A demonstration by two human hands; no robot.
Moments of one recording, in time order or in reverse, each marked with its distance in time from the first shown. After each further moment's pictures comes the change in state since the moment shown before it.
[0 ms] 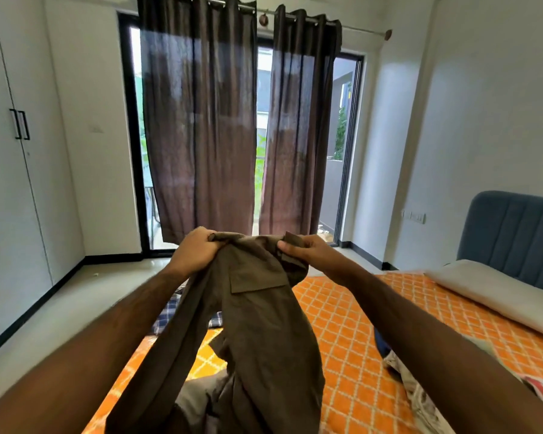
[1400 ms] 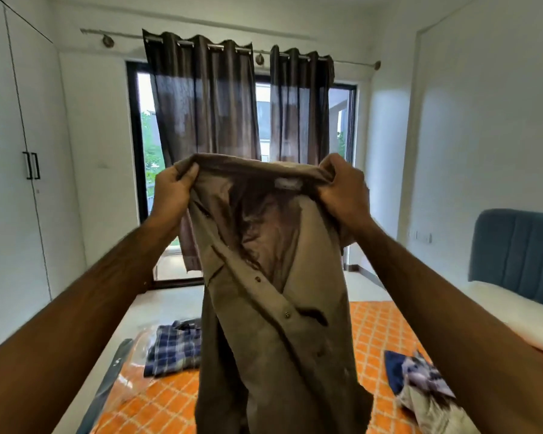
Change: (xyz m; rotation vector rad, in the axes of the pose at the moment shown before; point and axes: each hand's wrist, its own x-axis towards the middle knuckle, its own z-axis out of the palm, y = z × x) left_hand 0.054 0.116 -0.094 -0.655 0.456 0.194; right_hand 0.028 -0.119 -0.090 -0.507 0.808 -0.492
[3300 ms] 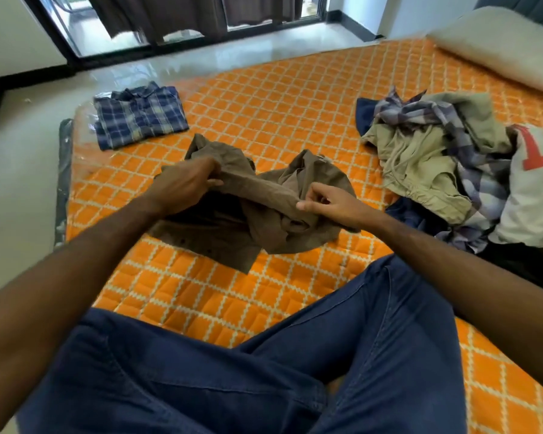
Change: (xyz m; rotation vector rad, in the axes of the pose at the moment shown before) left_hand -0.325 -0.236 -0.037 0.841 -1.137 0.130; right_hand -0.441 0.131 -0.009 0.205 -1.113 0.726
